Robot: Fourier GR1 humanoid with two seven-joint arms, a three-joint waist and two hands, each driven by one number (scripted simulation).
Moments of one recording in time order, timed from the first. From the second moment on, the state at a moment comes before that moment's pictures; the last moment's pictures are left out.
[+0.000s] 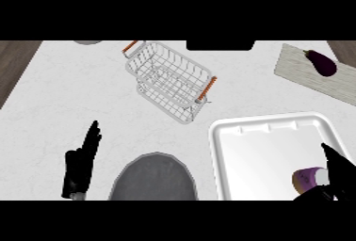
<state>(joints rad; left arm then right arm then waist) 0.06 0.17 -0.16 -1.38 0.03 0.27 0.01 0.12 -0.50 0.19 -1.86 0.55 0.19 1.15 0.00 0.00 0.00</state>
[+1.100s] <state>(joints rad) 0.07 0.14 -0.13 -1.38 0.00 0.25 0.00 0.10 -0.41 0.16 -1.70 0.72 0.22 0.99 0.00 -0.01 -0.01</state>
